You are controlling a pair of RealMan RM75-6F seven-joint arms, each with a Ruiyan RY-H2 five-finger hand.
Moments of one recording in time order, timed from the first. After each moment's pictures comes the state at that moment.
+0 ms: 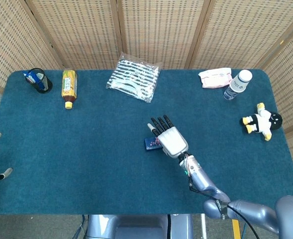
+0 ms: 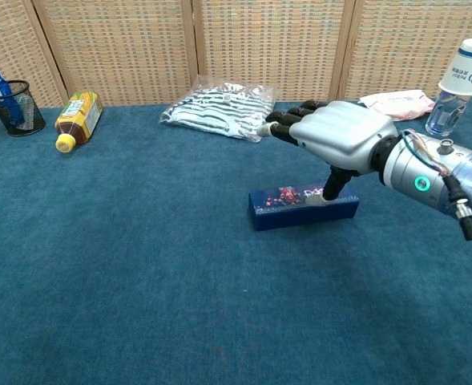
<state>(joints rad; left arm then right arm) -0.10 -1.04 -0.07 -1.66 1.35 1.40 0.05 0.75 -1.65 0.24 -1.42 -1.24 0.93 -0.72</state>
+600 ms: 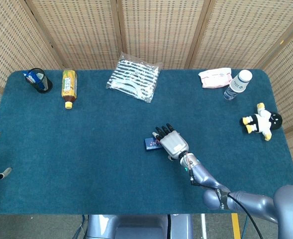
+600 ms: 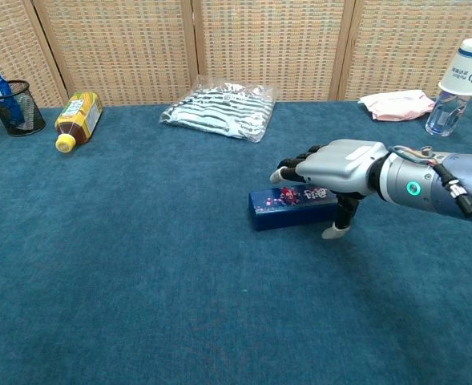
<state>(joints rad) -0.11 -1.04 -0.08 -1.66 1.33 1.39 0.04 0.88 -1.61 0.18 -1.40 -0.94 0.74 -0.78</state>
